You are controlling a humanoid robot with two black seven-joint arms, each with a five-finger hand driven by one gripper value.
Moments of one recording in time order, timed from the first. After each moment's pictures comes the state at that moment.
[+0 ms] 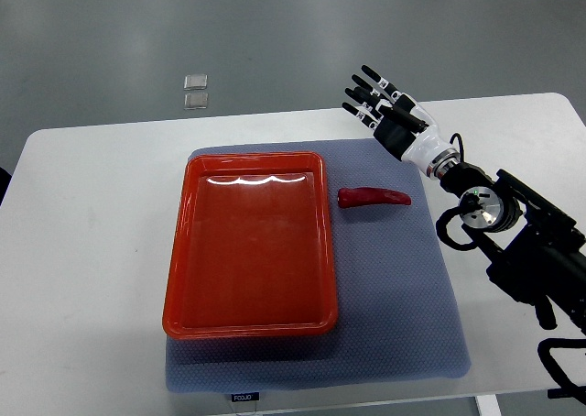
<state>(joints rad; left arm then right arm) -0.04 0.00 0.07 -0.17 0.12 0.01 0.01 0.66 -0.09 0.97 0.72 -0.22 0.35 0.16</state>
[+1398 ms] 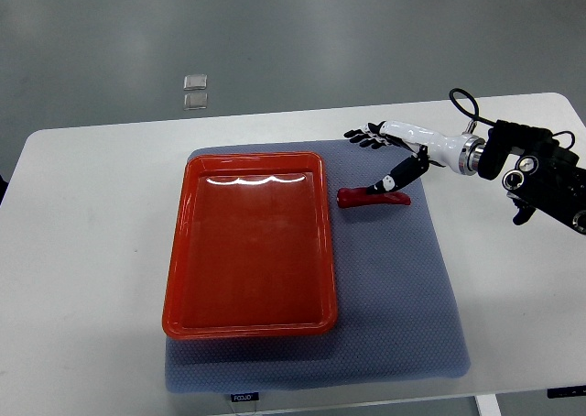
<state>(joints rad) -0.04 0.00 0.07 -0.17 0.12 0.01 0.03 0.81 -0.43 0.51 0.99 -1.18 0.23 0.18</state>
